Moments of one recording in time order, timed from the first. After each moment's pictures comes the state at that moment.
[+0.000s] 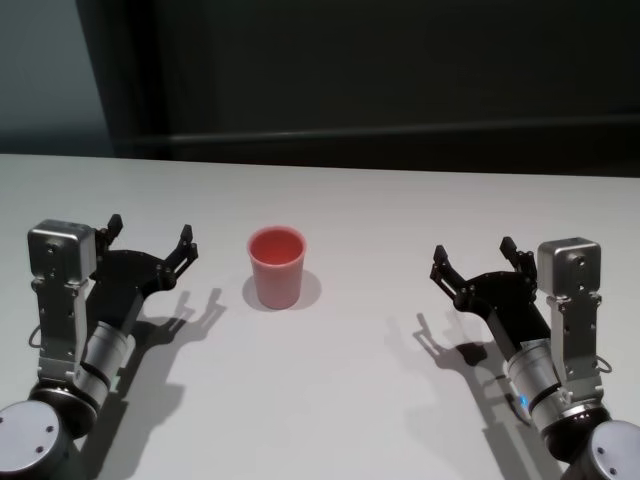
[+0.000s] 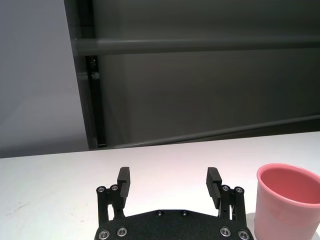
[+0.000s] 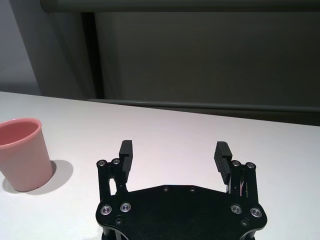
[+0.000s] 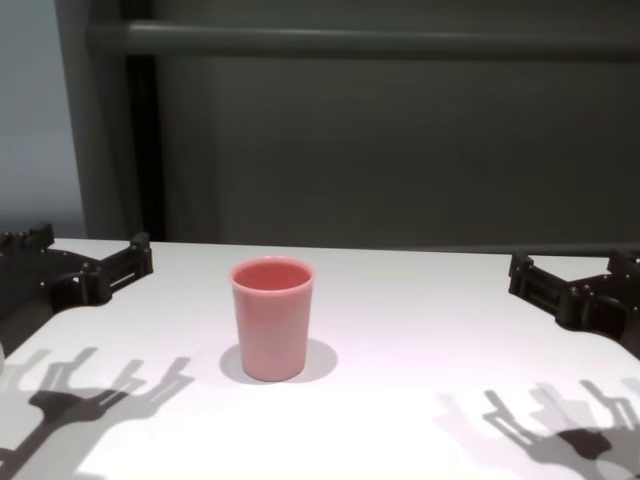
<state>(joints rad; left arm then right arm) 0.01 0.22 0.15 -1.53 -0.14 -0.08 -0.05 -0.06 0.16 -0.26 -1.64 0.19 -0.04 -0.06</state>
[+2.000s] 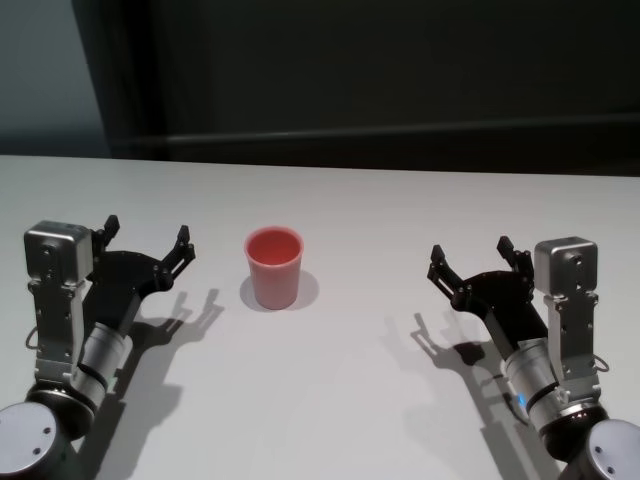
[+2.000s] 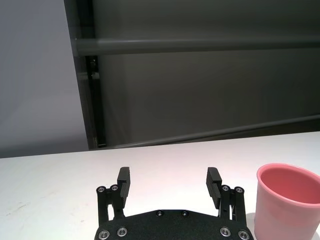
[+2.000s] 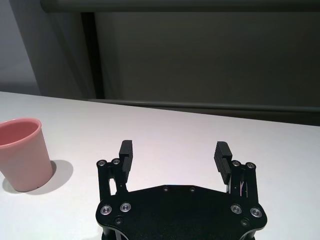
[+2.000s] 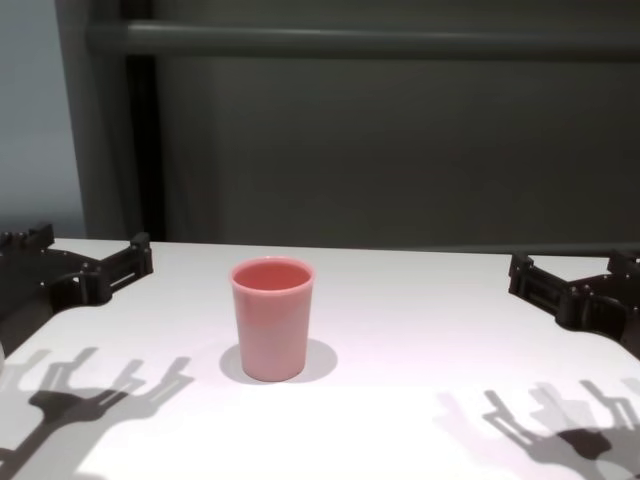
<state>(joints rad) 0.01 0.22 0.15 -1.53 -0.14 -0.08 -0.05 -0.06 0.16 -0.26 -1.64 0.19 -0.04 -0.06</state>
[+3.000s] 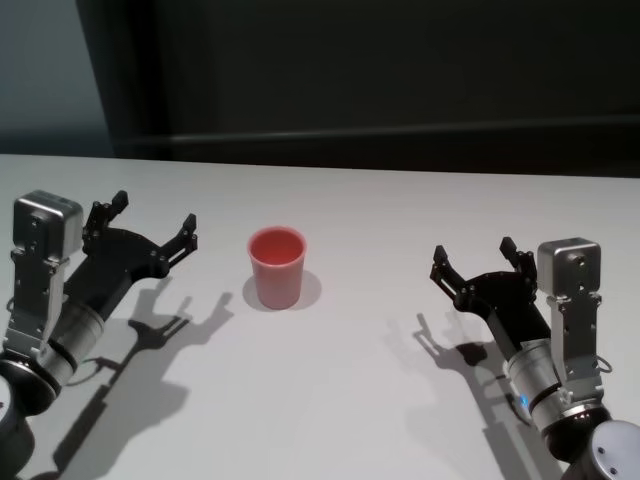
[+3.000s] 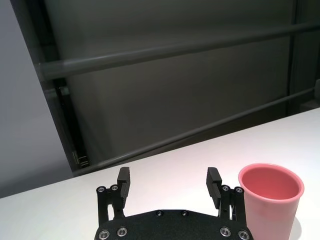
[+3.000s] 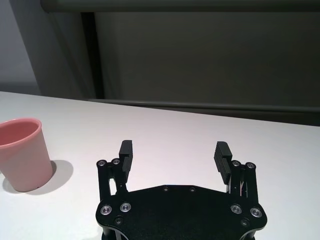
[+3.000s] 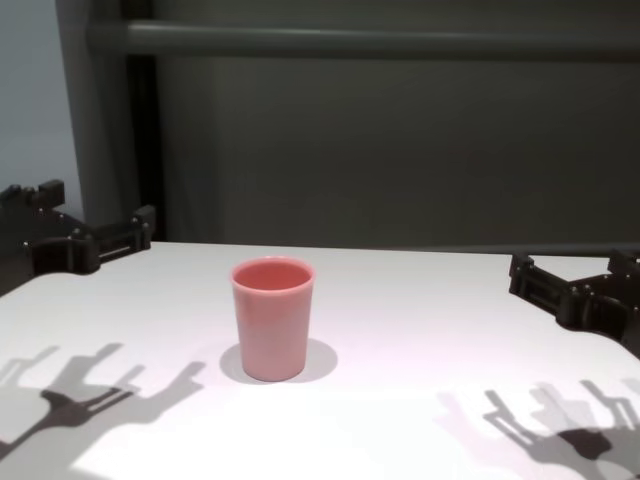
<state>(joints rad) -0.02 0.31 0.14 -1.59 -0.12 -0.02 -0.21 -0.06 0.16 -0.26 -1.64 0.19 -0.04 -0.06</state>
